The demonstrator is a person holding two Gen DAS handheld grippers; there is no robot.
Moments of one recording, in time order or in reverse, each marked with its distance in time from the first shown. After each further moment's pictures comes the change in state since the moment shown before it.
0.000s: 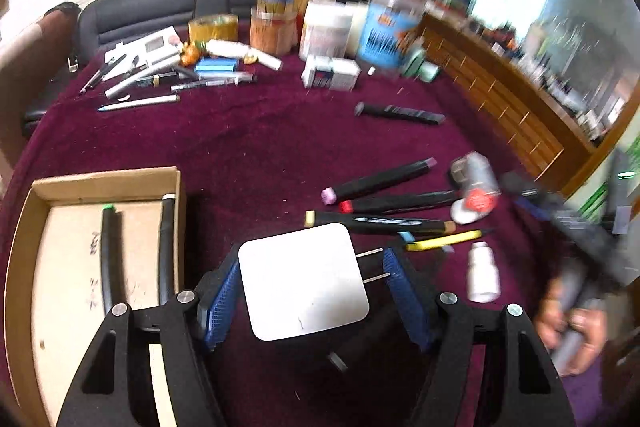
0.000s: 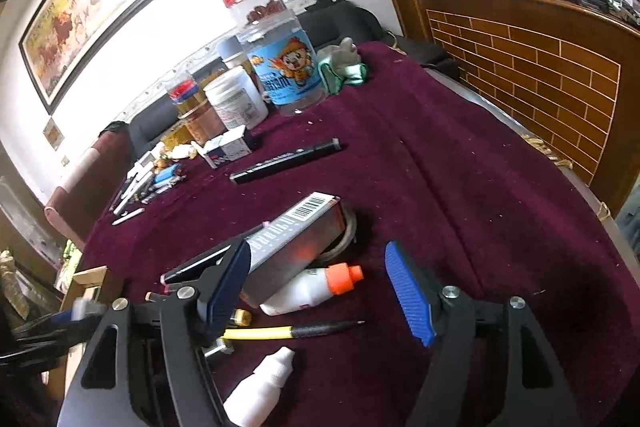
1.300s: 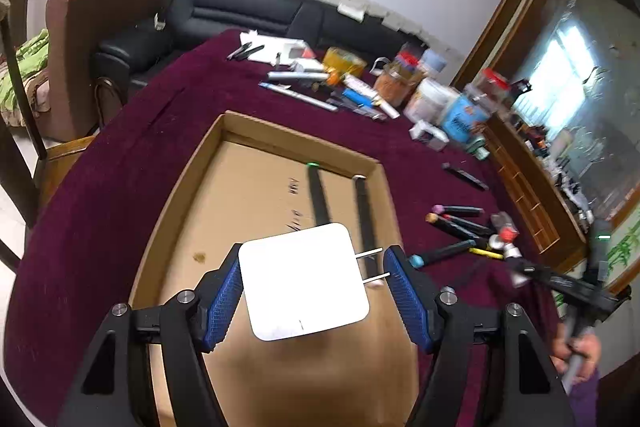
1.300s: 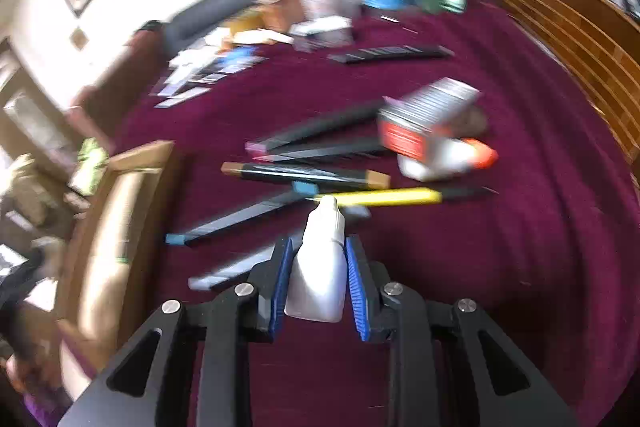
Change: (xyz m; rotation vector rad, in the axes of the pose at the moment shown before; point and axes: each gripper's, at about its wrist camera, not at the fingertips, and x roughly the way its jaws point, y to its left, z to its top) left arm -0.105 0.172 -0.065 -0.300 -0.116 0.047; right arm -0.025 0.108 -0.052 -0.200 0.311 0.123
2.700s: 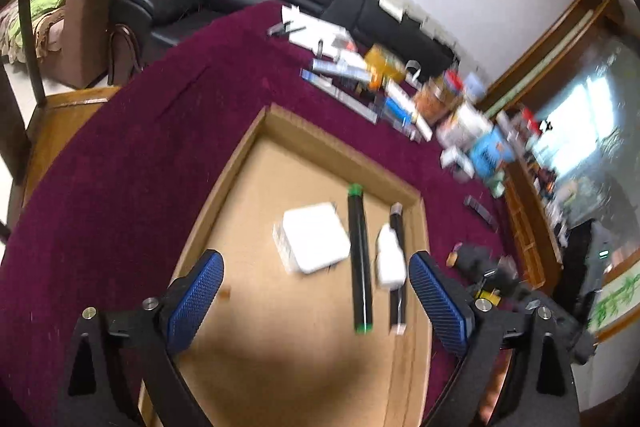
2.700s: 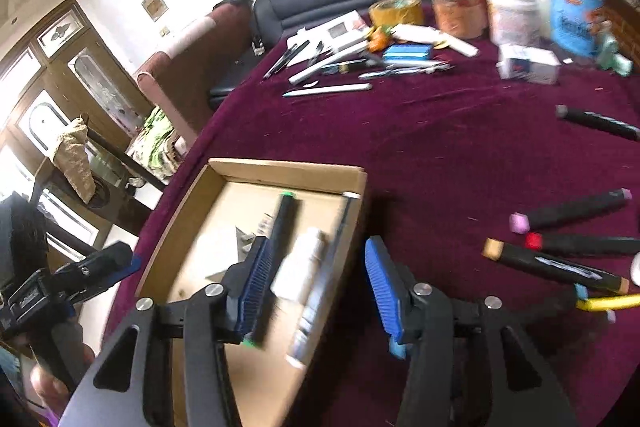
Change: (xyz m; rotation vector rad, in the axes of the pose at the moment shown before) left arm 0.031 0.050 0.027 -0.188 0.087 -0.022; right arm 0.079 0.157 0.038 -0.157 0.005 0.177
